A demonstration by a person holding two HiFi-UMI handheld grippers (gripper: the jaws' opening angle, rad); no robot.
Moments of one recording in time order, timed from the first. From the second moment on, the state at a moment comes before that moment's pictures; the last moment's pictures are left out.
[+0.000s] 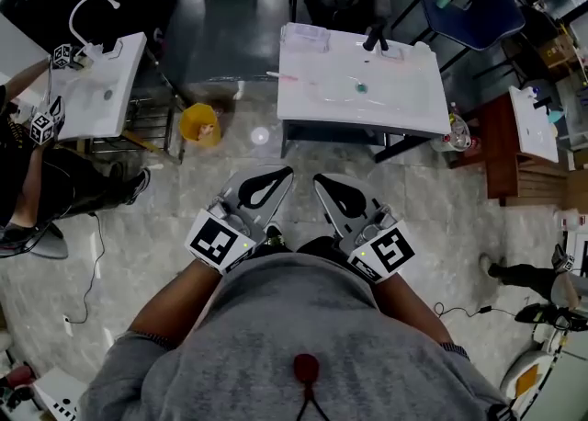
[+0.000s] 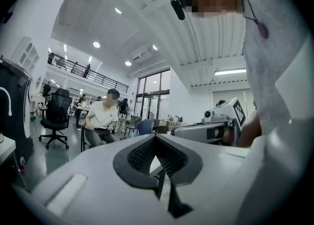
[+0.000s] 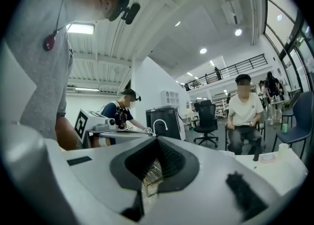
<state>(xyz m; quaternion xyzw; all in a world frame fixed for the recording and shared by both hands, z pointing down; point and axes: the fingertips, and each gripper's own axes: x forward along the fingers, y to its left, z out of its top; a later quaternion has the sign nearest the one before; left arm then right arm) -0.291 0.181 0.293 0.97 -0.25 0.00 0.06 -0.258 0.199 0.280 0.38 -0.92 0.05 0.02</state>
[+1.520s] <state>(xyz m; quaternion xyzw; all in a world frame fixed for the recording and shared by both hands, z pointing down) -0.167 -0.041 0.329 0.94 -0.33 0.07 0.06 -0.134 -0.028 0.314 0.31 -0.95 0.08 -0.01</state>
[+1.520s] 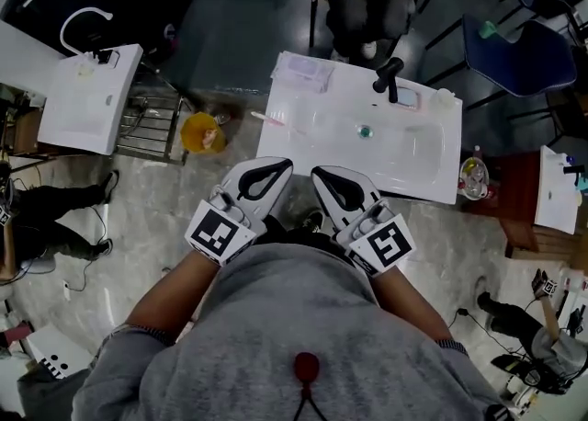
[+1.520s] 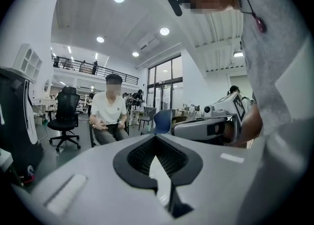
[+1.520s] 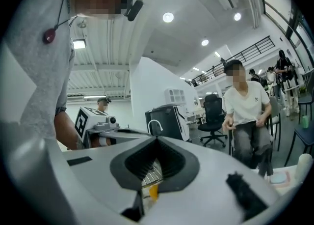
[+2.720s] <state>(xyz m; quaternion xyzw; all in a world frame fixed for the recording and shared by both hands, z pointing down) -0.178 -0.185 0.476 0.97 -0.10 0.19 0.04 -0.147 -0.174 0.440 0.50 -0.85 0.16 0.04</state>
